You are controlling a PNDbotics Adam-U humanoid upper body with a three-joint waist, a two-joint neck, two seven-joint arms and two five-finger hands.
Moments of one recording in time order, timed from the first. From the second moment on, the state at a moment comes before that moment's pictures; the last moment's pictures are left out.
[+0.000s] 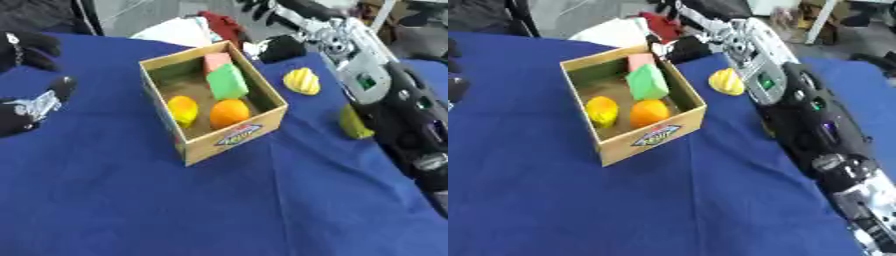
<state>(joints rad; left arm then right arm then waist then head) -0.46 0.52 -0.09 -1.83 -0.19 -0.02 -0.20 -0.94 -0.40 0.30 -1.26 0.68 -0.06 0.32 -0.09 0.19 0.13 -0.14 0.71</state>
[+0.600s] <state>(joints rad) -0.42 0.51 -0.07 -1.81 -0.20 -0.02 -0.20 -0.79 -0.53 0.24 -1.34 0.68 -0.07 0.37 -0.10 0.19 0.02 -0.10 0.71</state>
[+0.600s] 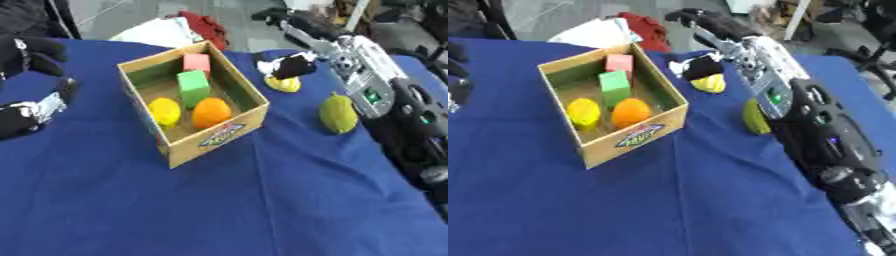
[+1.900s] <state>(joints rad) -0.40 0.52 -0.06 -1.79 -0.21 -0.03 -0.21 -0.60 -0.64 0.15 -1.18 0.56 0.03 0.48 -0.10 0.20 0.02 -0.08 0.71</state>
